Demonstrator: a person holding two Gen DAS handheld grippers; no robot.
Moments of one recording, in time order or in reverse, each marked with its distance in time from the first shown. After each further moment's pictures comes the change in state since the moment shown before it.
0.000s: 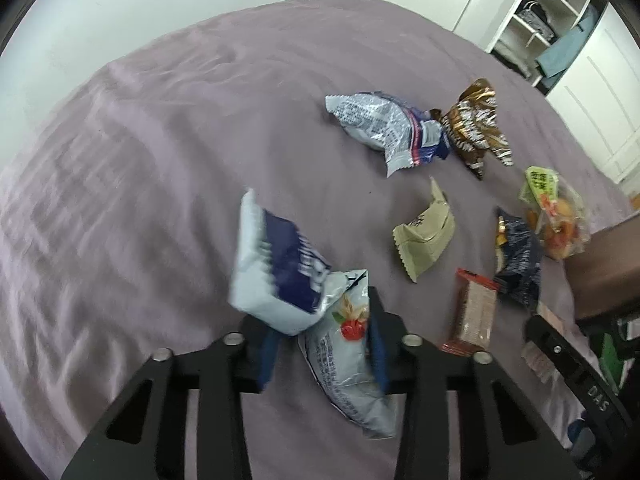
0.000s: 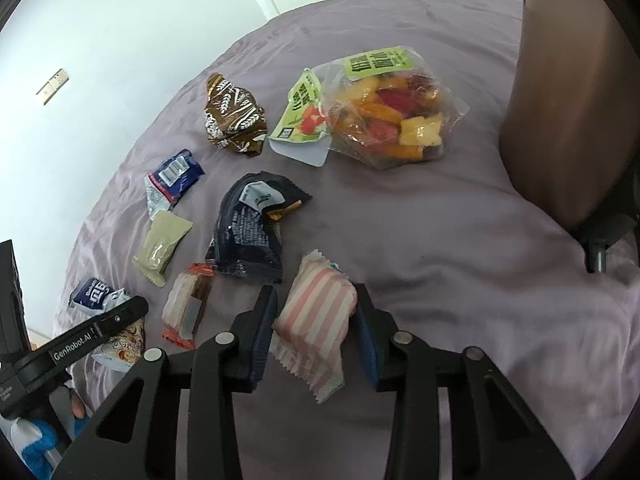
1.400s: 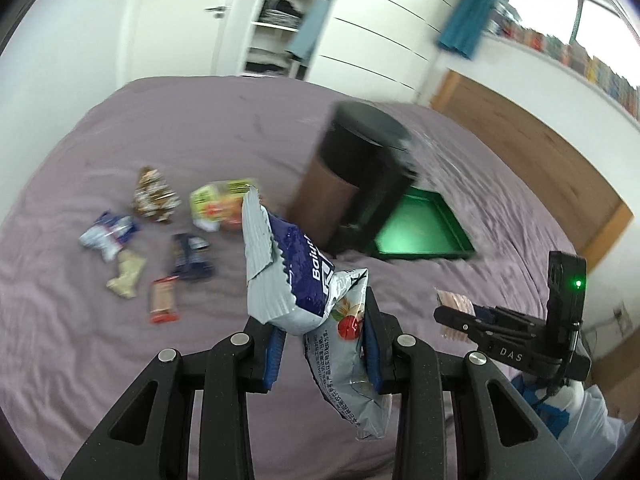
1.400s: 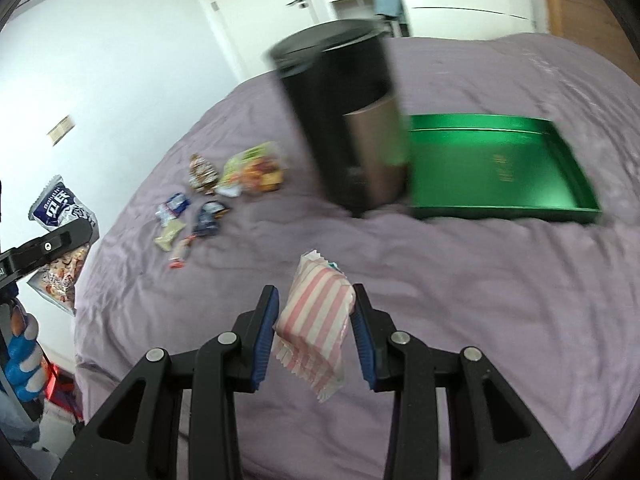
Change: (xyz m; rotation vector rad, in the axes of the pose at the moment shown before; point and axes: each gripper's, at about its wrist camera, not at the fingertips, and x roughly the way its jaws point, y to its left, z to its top) left arm -0.222 -0.163 -0.083 0.621 -0.104 -0.512; right arm -0.249 -0.114 -0.105 0.091 -0.214 -0.134
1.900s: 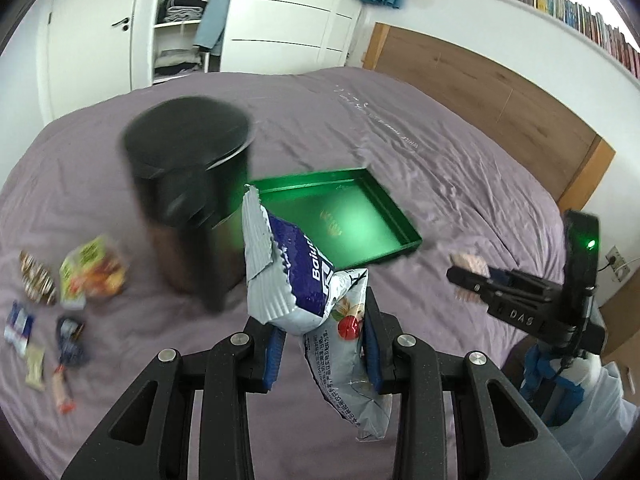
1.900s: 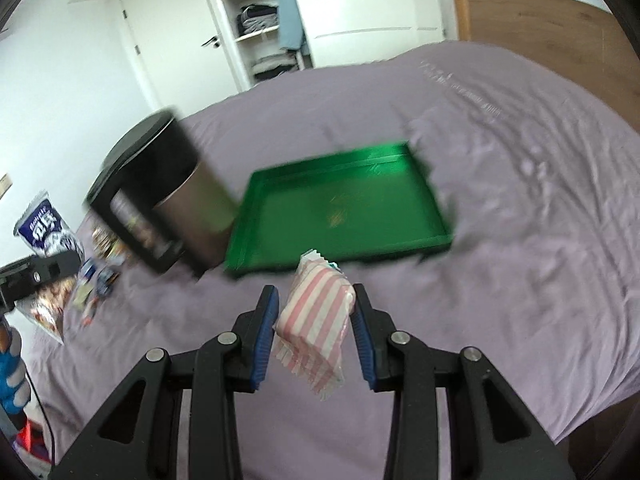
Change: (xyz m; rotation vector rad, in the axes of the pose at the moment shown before) left arm 0.116 -0.156 0.065 0.205 0.091 -0.089; right arm -0.054 -0.157 0.061 0.098 -0.128 -0.224
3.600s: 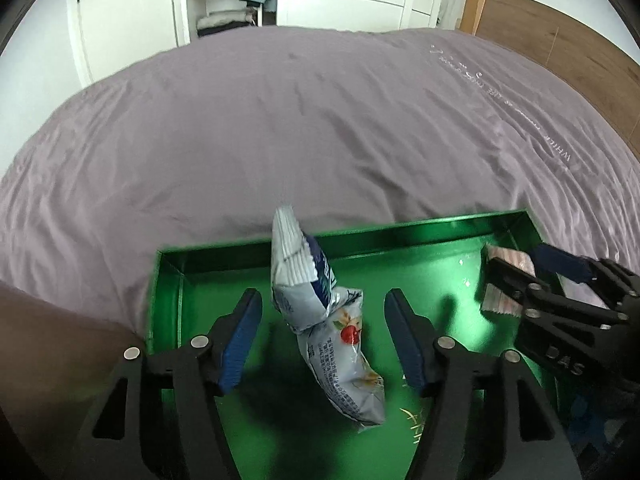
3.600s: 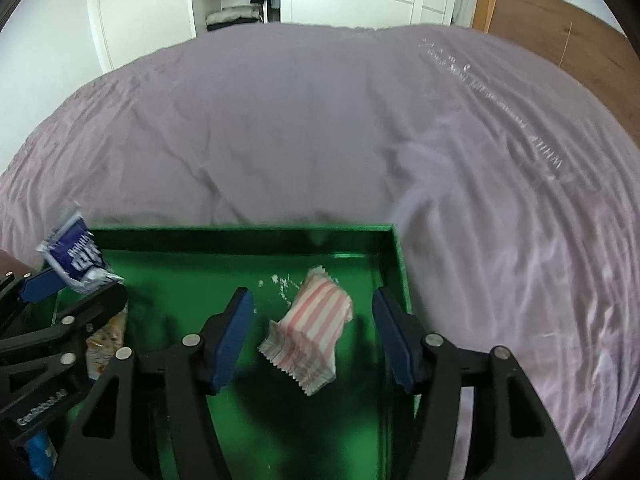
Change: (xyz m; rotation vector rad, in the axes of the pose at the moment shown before) left arm 0.306 0.031 0.098 -0.132 0.101 0.312; right arm 0.259 -0.046 0.135 -0.142 0.135 -0.177
